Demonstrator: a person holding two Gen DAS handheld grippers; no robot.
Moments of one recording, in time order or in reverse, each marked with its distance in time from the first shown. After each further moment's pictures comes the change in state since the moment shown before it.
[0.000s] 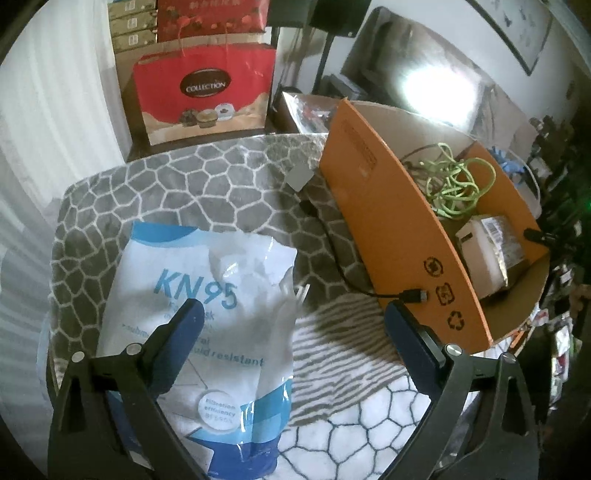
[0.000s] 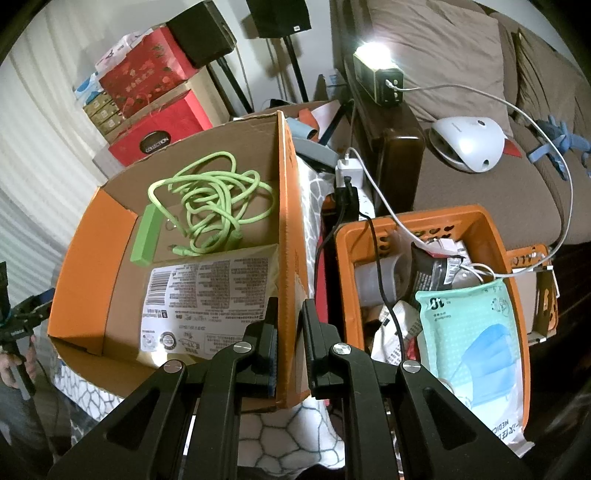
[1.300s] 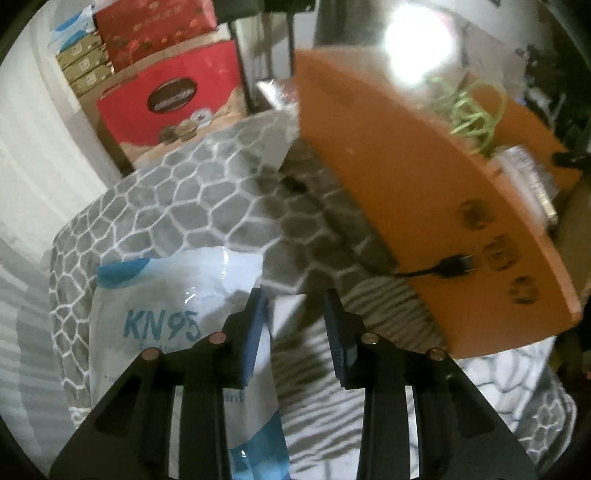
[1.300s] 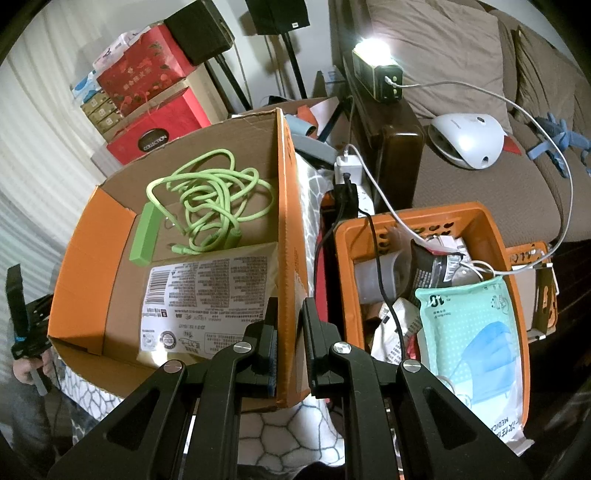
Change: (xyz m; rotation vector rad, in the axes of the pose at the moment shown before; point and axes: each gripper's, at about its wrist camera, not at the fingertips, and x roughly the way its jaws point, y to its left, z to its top) left arm 0.054 -0.027 -0.008 0.238 0.041 0.142; right arm 0.001 0.000 -0.002 0.002 0.003 -0.001
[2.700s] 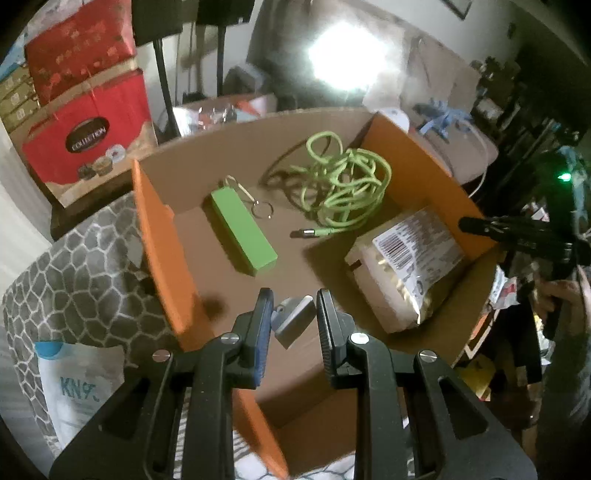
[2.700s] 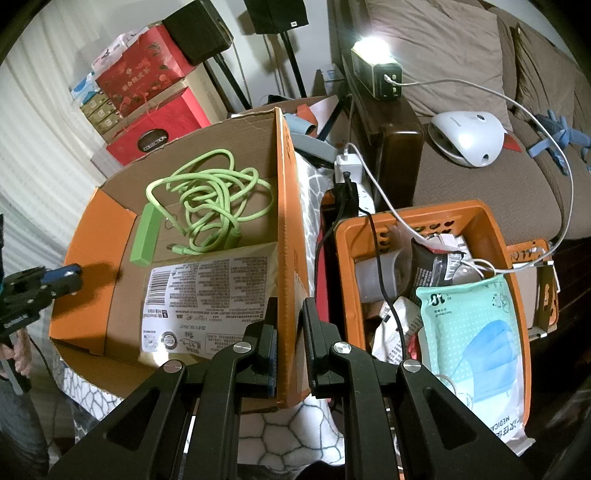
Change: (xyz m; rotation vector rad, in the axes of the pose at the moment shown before) left arm -0.040 -0.095 0.092 0.021 0.018 -0.262; right arm 0.002 -0.002 -0.004 0.005 0.004 0.004
